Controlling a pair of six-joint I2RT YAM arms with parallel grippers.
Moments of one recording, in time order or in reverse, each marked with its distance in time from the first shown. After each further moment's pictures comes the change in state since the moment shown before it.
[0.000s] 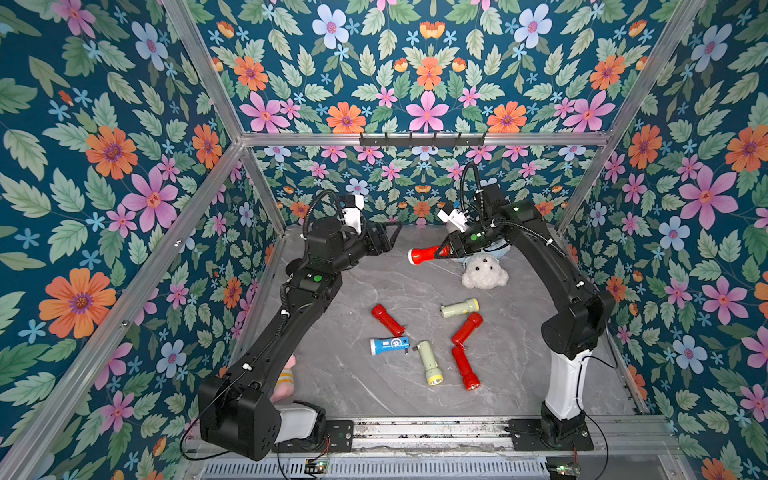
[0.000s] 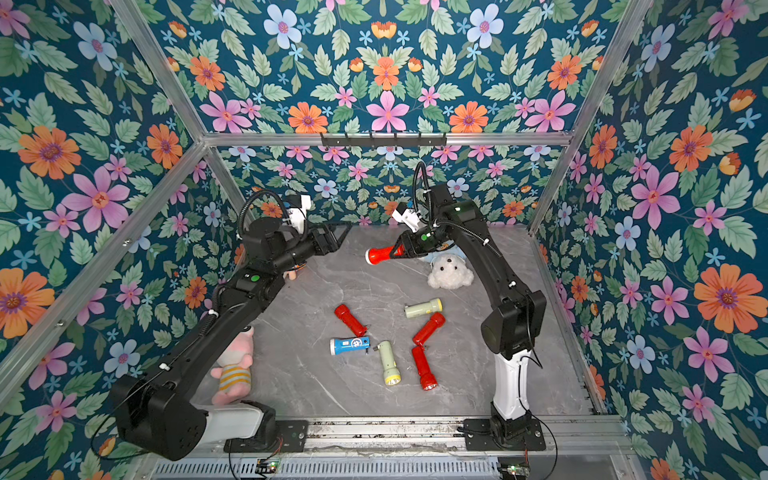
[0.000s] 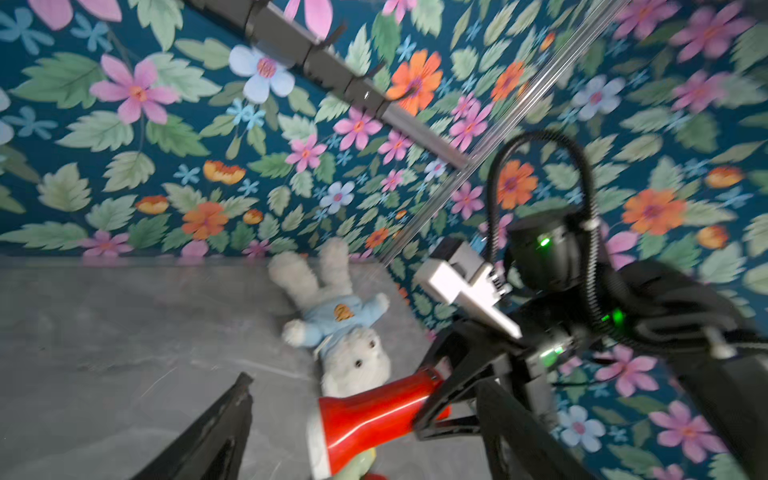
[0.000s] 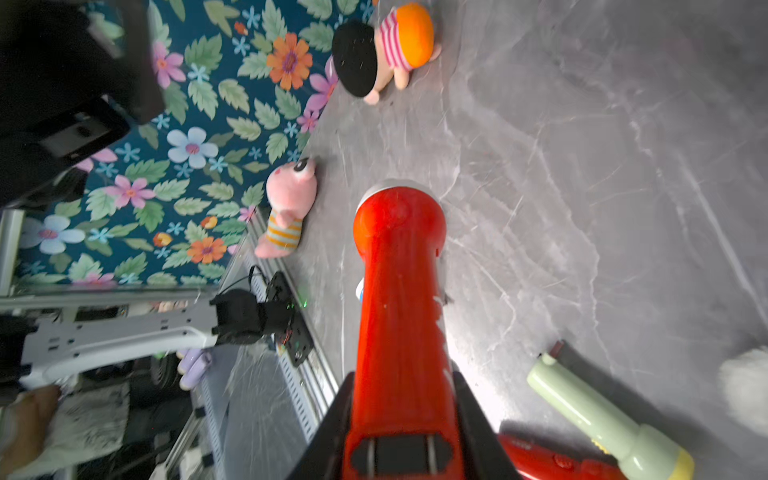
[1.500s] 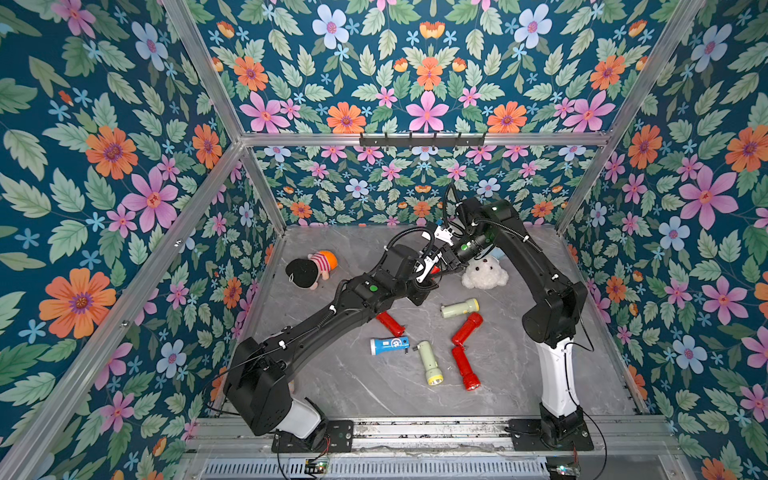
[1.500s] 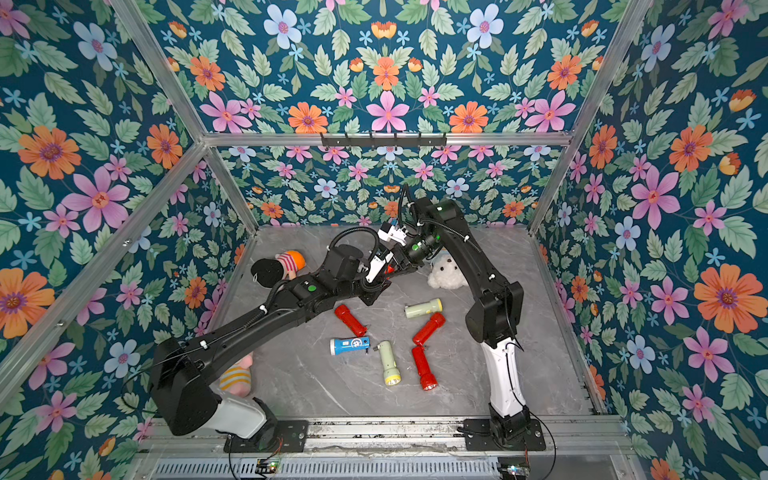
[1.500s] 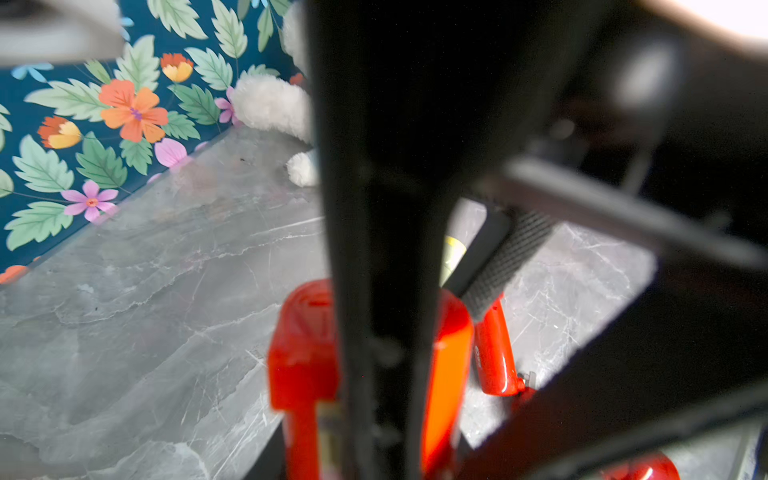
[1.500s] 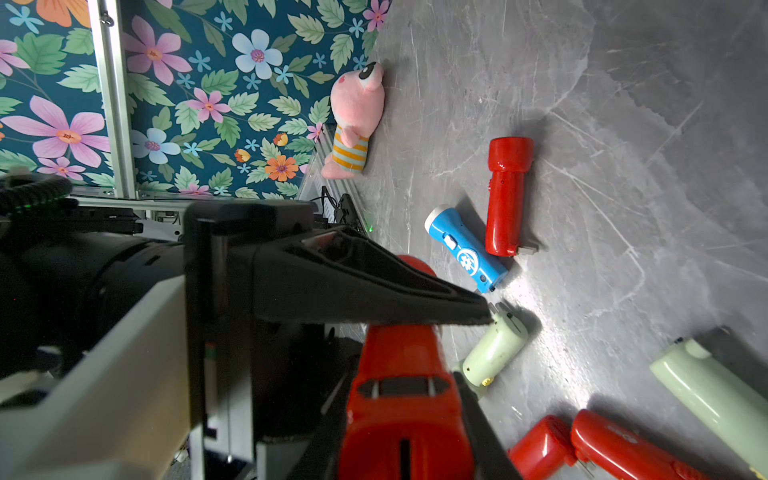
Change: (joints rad) left arm -0.402 0.147 0.048 -0.357 -0.394 0.575; right arm 0.051 0.145 0.139 -0.285 -0.172 -0.153
